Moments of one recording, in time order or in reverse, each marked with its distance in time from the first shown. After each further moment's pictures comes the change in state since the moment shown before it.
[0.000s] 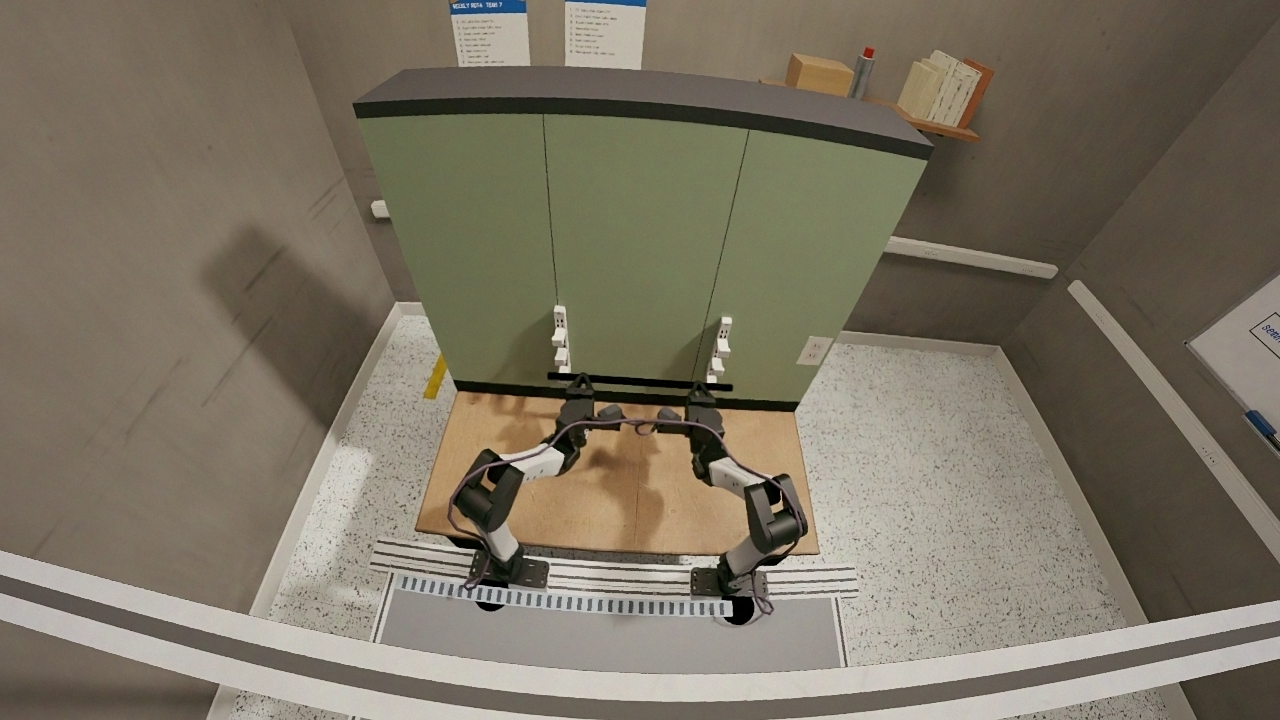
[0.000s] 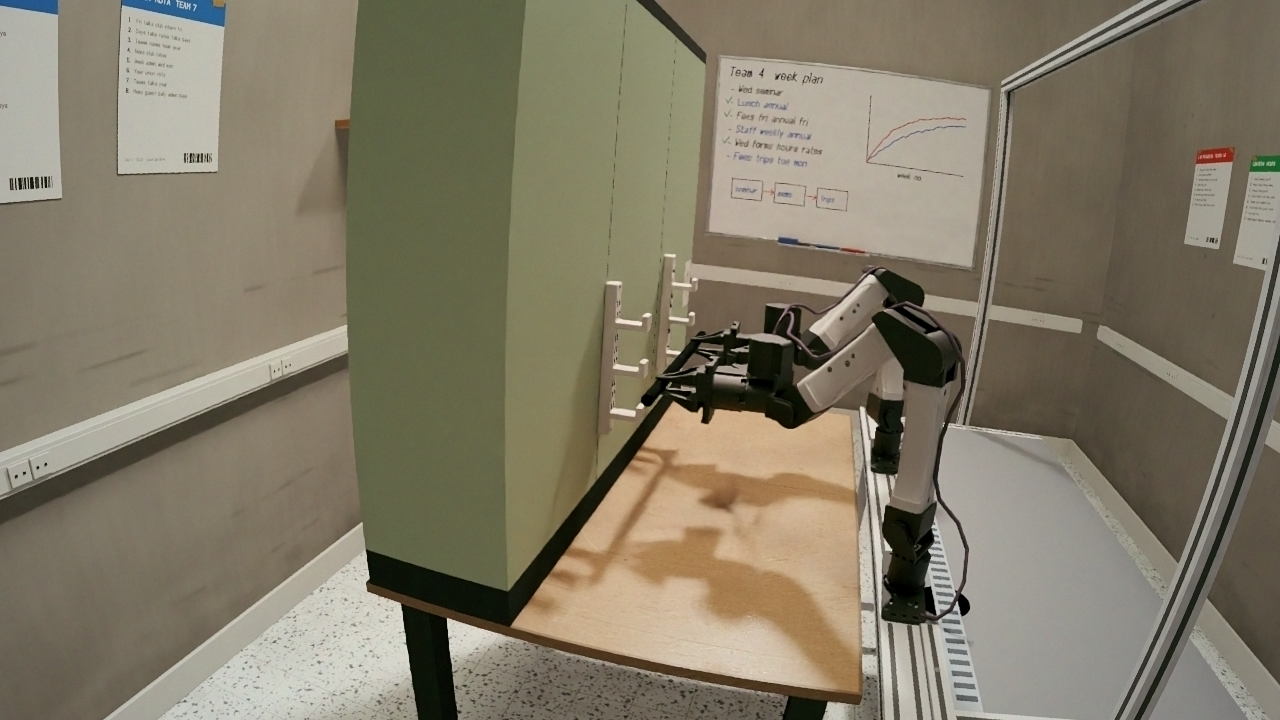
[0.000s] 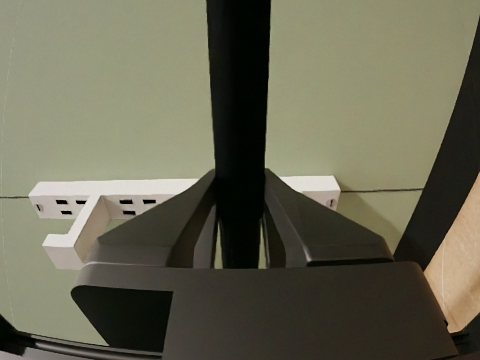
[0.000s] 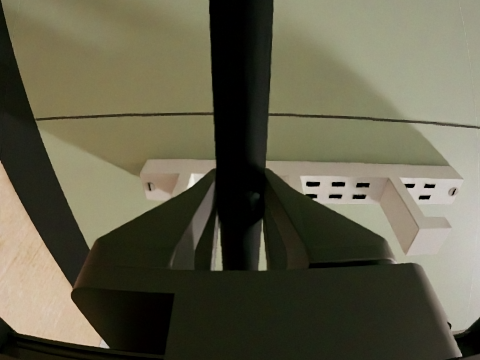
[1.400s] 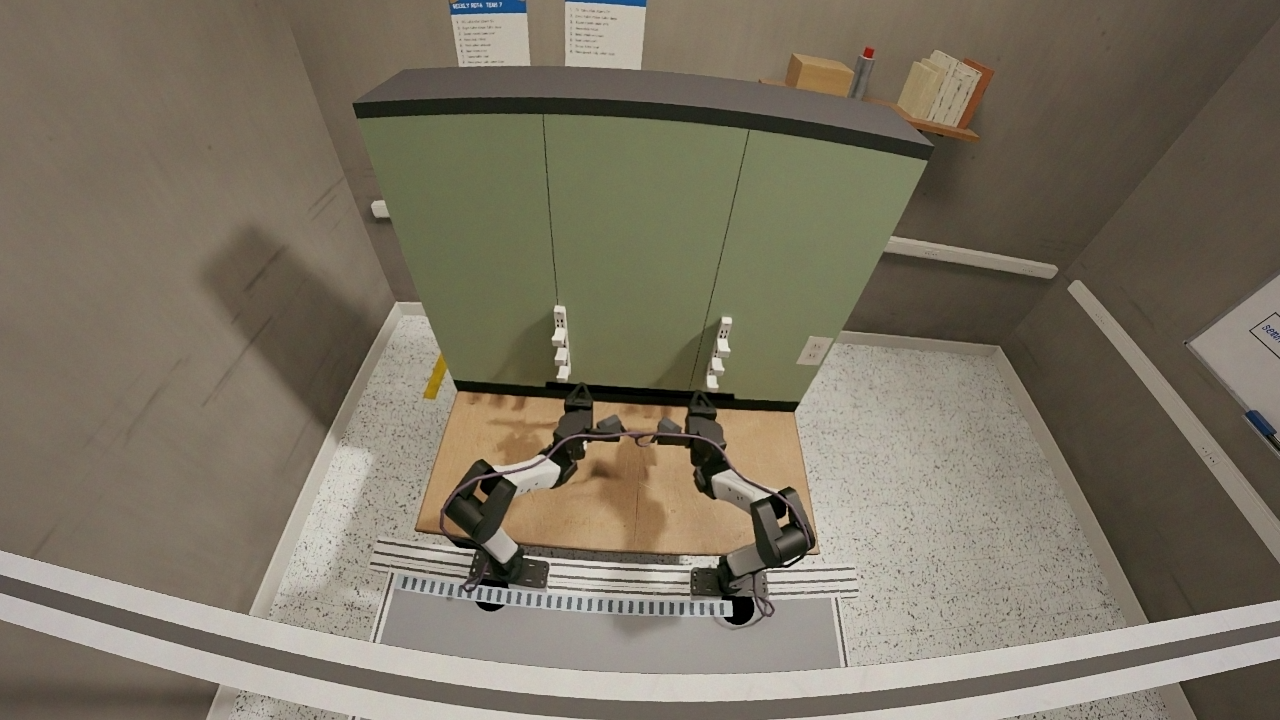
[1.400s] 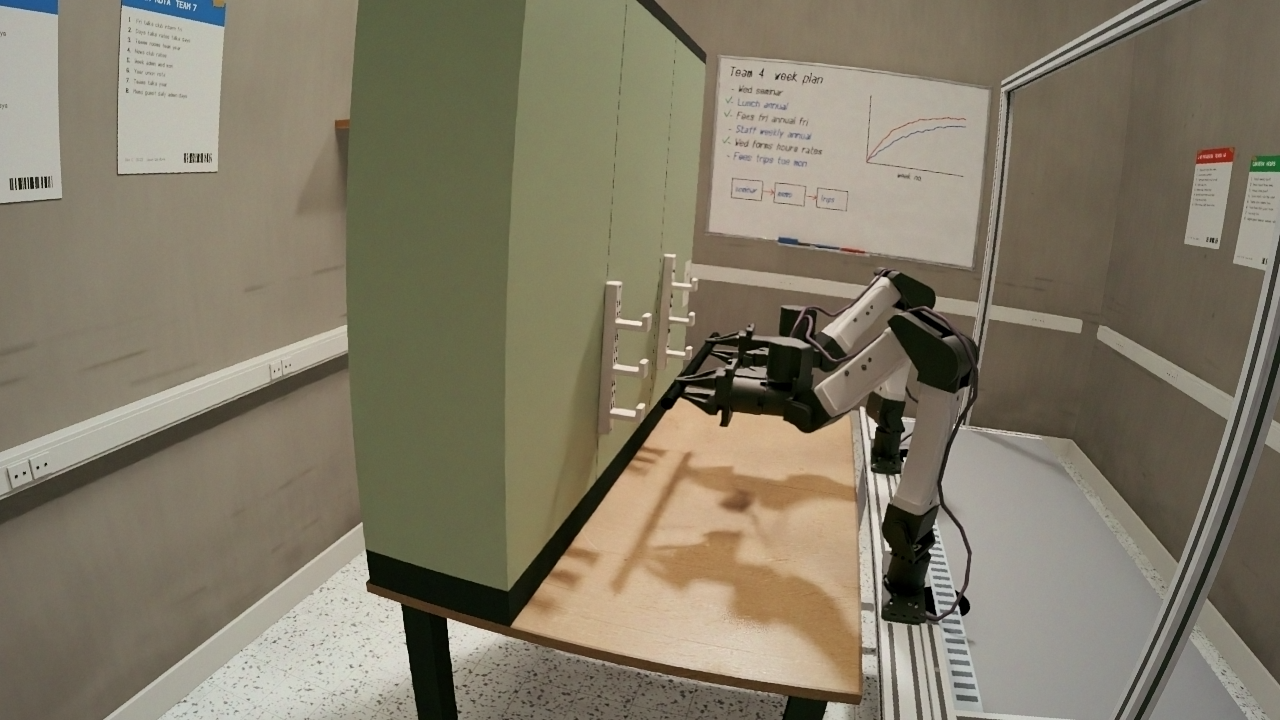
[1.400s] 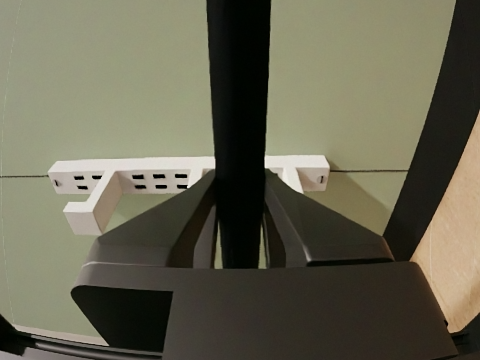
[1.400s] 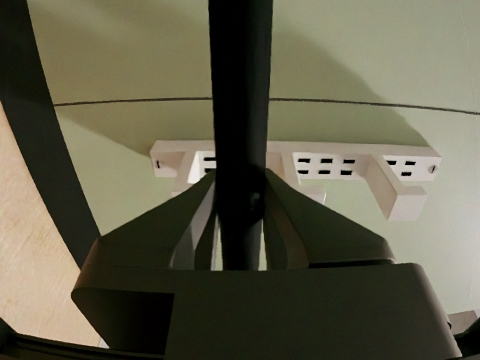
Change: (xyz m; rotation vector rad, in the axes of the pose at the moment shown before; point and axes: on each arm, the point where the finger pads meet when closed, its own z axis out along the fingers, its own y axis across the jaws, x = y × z) left arm 0.000 -0.001 -0.032 -0.008 0.001 -0.003; right arm 0.000 0.000 -0.031 0.008 0.000 0.000
